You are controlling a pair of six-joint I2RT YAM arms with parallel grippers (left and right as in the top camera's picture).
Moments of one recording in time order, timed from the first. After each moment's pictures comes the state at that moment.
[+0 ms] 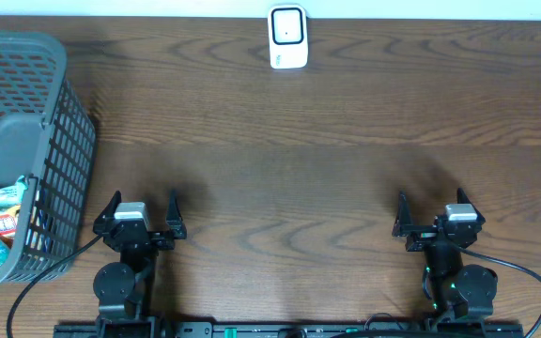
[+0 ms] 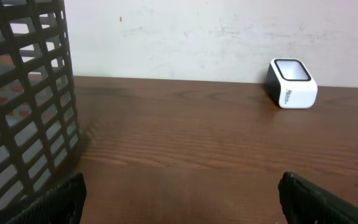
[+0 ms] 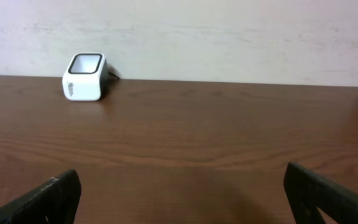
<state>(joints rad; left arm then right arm) 0.02 0.01 0.02 -0.11 0.02 -0.04 0.01 0.01 0.01 -0.07 -0.03 -0.02</state>
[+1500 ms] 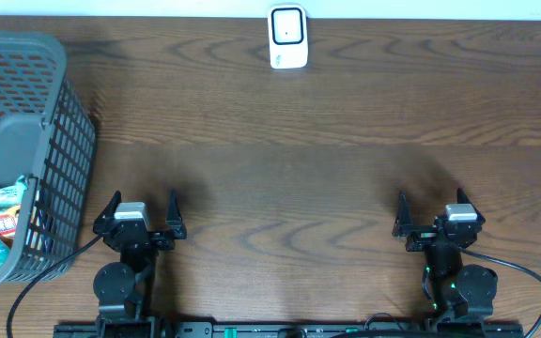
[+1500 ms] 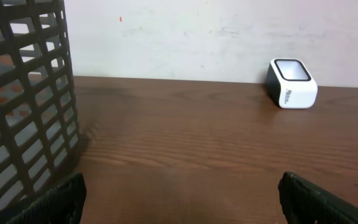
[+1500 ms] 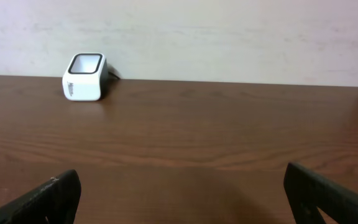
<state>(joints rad) 0.02 0.01 0.02 -0.11 0.02 -0.04 0.01 0.01 0.01 -0.07 -0.03 -0.02</state>
